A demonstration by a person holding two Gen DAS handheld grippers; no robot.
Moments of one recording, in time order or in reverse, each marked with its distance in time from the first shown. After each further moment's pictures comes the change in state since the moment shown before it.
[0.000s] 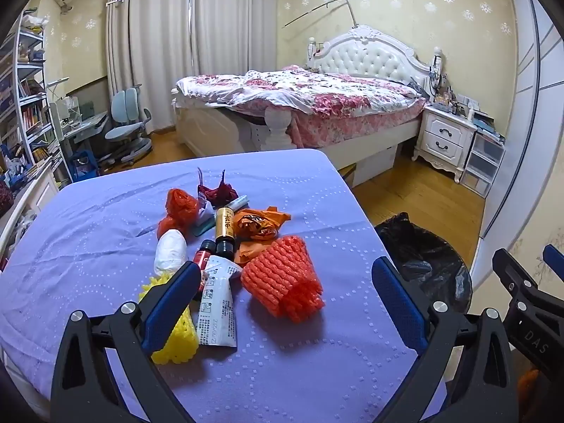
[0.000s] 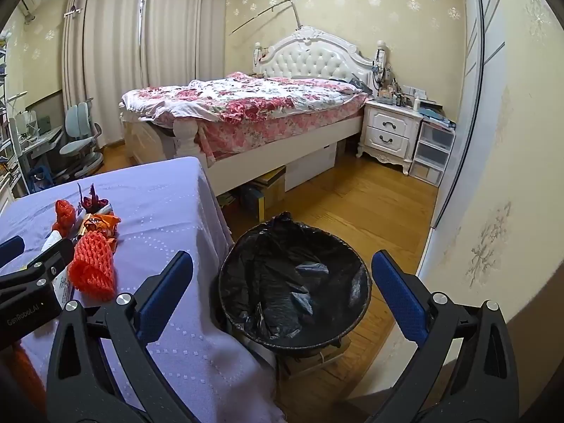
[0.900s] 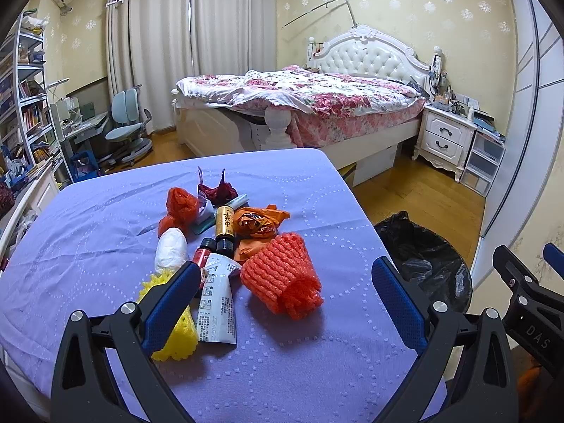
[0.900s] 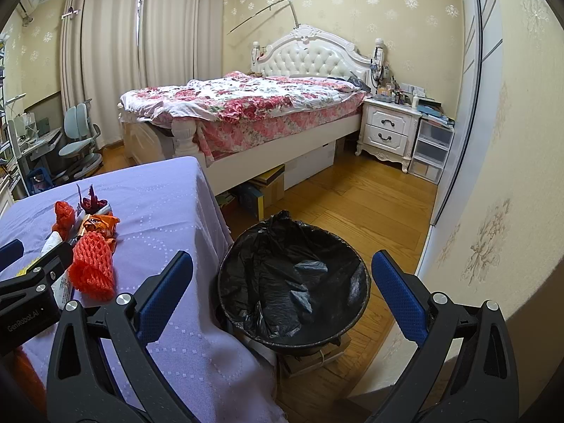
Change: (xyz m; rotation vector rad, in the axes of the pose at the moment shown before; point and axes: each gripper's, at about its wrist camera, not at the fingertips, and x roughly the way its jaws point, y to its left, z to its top) left arm -0.001 -0.002 -0.002 0.001 0.008 -0.005; right arm -0.001 -0.003 -0.001 -0.001 0.005 -0.006
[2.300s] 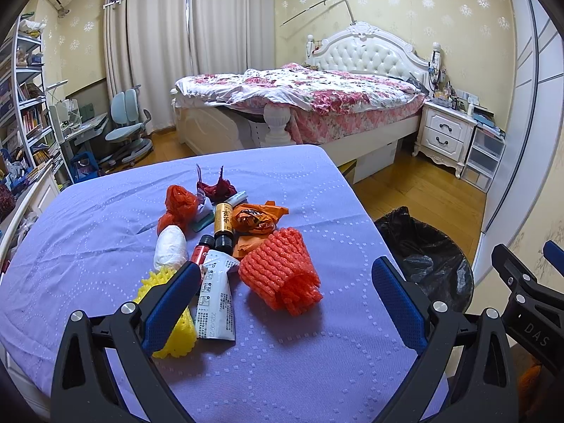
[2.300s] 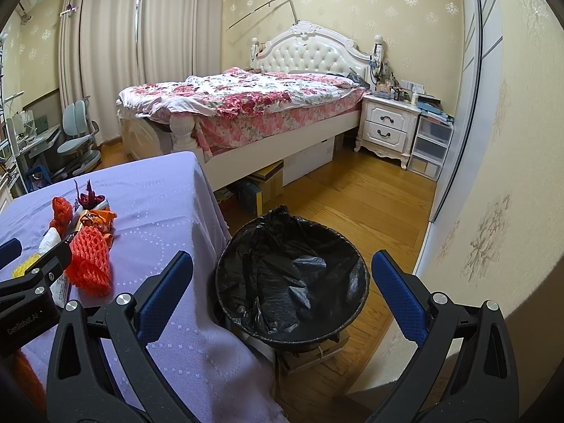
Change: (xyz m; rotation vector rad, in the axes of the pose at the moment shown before) left arm 0.003 0.000 -0.003 0.006 0.004 0.004; right arm 0.002 -0.001 -0.003 -0.002 0.009 -0.001
